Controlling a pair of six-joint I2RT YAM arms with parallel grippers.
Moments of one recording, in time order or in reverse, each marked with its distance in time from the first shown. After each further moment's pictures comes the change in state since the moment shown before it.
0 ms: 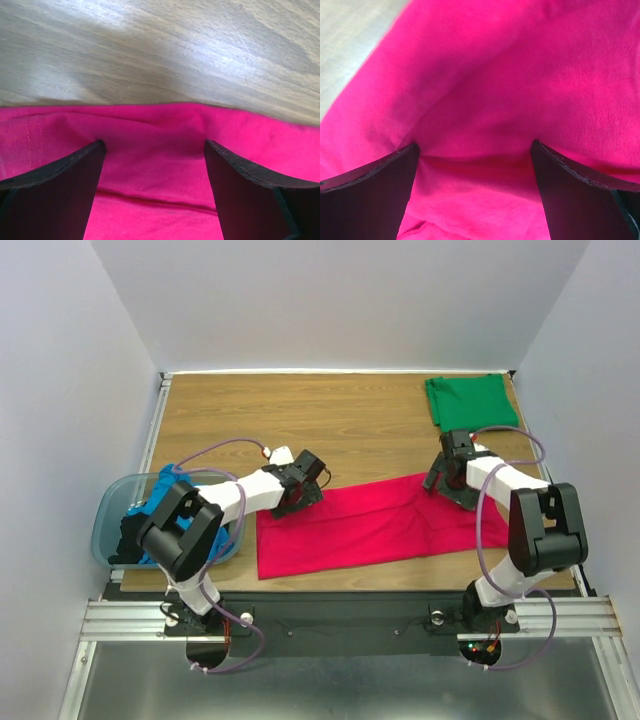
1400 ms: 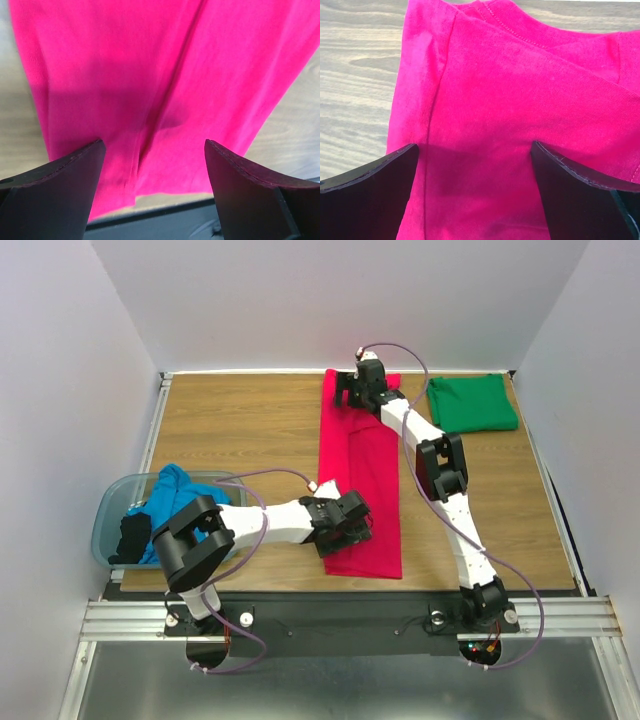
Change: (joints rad) left arm -0.362 -0.010 -0.004 0.072 0.174 -0.294; right arm 0.242 1.084 1.463 0.304 -0.296 -0.388
